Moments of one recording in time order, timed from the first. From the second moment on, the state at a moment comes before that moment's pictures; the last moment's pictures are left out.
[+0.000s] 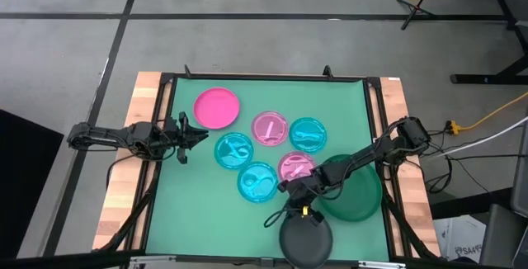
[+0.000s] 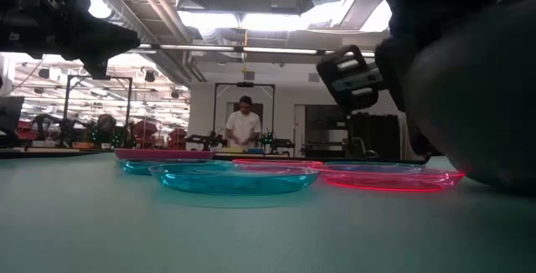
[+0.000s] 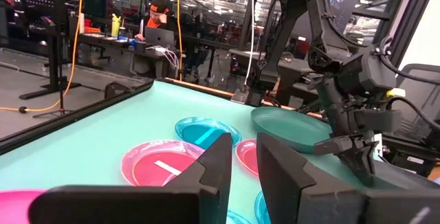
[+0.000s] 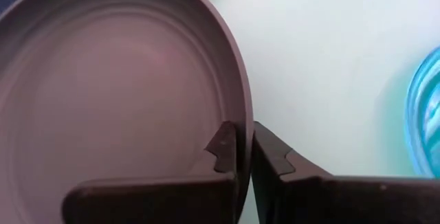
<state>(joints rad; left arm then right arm) -0.09 0.01 0.01 0.06 -0.30 -0.20 0.41 1.82 0.98 0.01 -0.34 -0.23</state>
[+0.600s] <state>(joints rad) -0.09 0.01 0.01 0.06 -0.30 -0.20 0.41 1.82 1.22 -0.24 -0.38 -0.26</state>
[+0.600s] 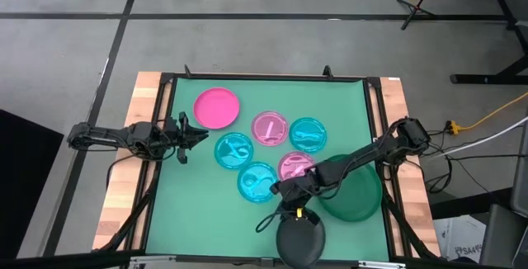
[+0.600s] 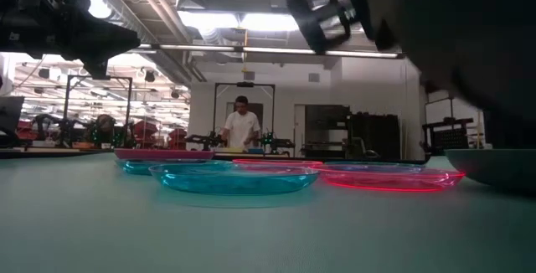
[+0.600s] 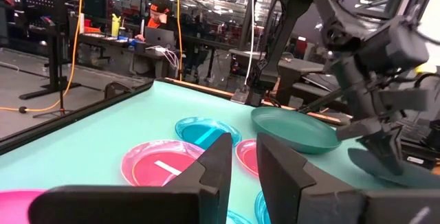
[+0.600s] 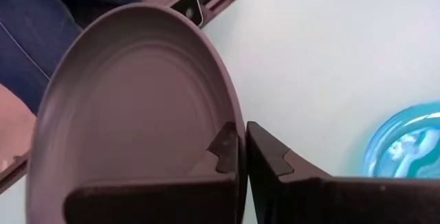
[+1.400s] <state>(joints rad) -0.09 0.01 0.01 0.06 -0.30 -0.20 0.41 1.82 1.58 -0.68 -0.38 -0.35</state>
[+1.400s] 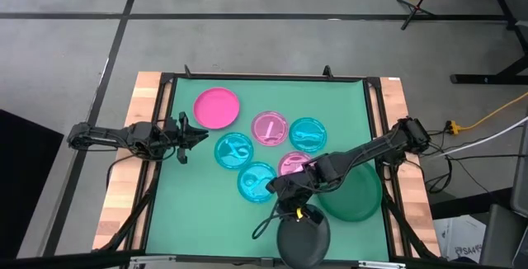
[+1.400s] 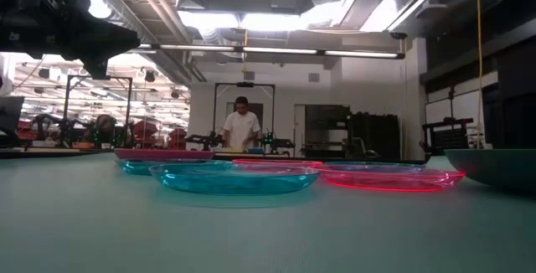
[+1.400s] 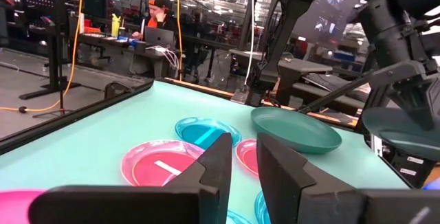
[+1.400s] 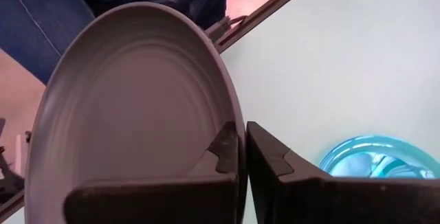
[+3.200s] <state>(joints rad) -0.09 0.01 0.01 0.06 -0.30 -0.20 0.38 1.70 1.49 -1.34 -0.35 -0.61</state>
